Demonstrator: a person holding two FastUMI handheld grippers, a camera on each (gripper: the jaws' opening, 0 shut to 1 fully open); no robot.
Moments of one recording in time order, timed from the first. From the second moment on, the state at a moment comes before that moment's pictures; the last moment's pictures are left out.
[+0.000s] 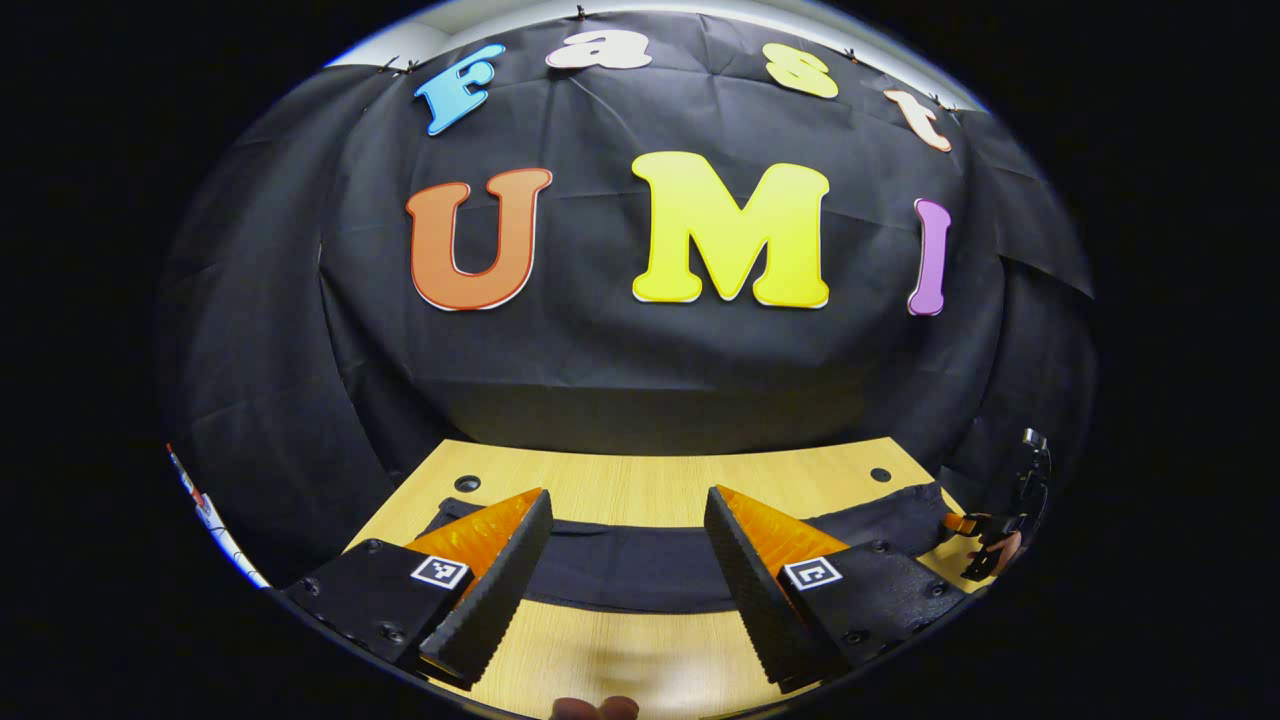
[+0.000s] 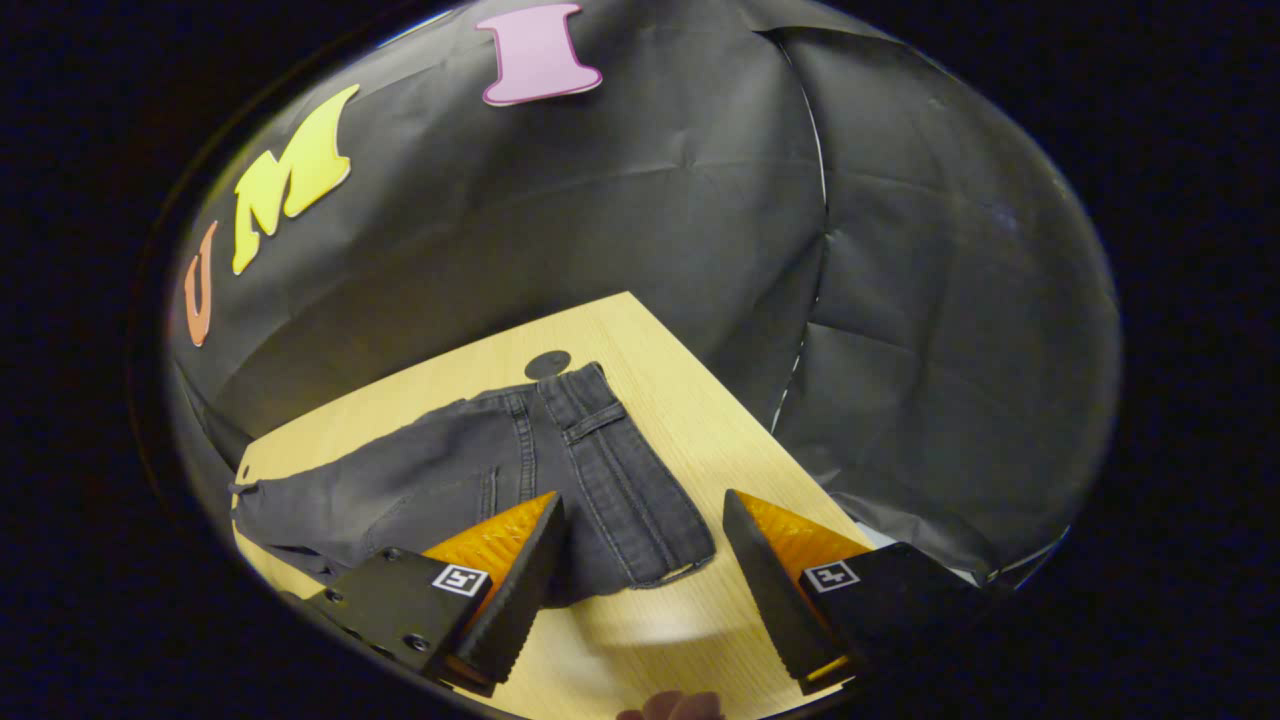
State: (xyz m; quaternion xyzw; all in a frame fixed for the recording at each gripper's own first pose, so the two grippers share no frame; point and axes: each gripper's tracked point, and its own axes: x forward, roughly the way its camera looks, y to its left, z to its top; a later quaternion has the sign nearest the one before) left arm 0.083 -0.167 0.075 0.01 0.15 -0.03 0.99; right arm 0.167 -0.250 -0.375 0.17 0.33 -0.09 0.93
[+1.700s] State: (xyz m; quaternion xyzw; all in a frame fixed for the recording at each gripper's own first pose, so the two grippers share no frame) left arm 0.049 -0.036 0.030 -0.10 0.15 0.04 0.98; right arm 0.175 -0.078 -0.141 0.10 0.25 0.00 0.96
